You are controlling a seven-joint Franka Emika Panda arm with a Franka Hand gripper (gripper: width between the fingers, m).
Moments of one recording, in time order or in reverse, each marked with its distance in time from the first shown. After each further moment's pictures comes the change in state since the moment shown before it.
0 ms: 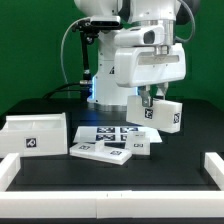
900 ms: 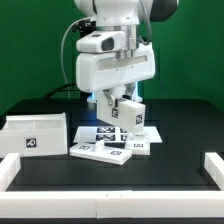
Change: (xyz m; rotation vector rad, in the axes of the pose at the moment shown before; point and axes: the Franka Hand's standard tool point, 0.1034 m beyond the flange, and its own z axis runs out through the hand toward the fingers) arm -0.082 0.034 0.003 0.092 -0.063 0.089
